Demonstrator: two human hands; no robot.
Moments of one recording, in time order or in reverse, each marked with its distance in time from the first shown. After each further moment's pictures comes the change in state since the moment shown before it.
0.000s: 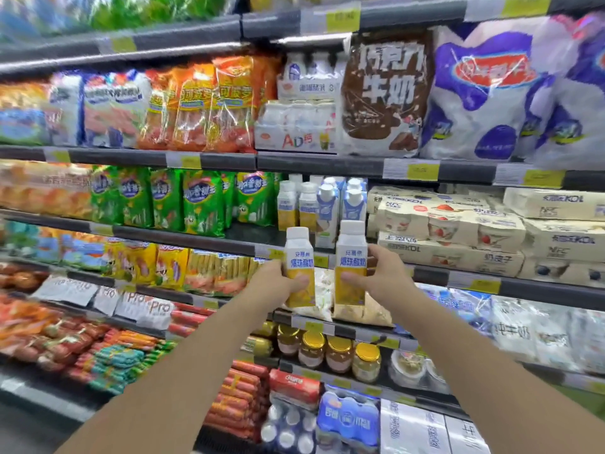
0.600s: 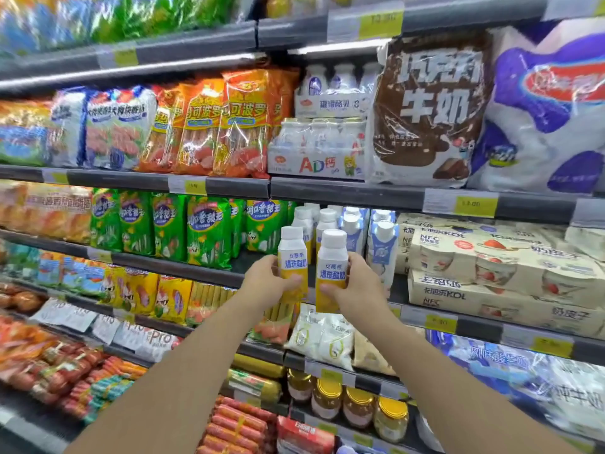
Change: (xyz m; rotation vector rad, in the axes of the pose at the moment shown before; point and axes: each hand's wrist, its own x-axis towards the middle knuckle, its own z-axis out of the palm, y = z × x) left_hand 0.105 0.008 -0.049 0.028 0.193 0.042; right_hand 0.097 -0.017 0.075 -0.071 0.062 -0.105
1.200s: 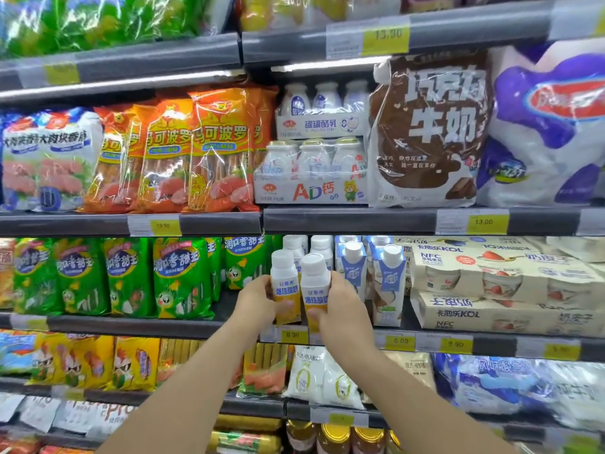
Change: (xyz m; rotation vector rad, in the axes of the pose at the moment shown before) left_hand 0.095 -0.016 -0.015 0.121 -0.091 0.098; right_hand 0.047 -0.006 0.065 -0.326 0.258 0.034
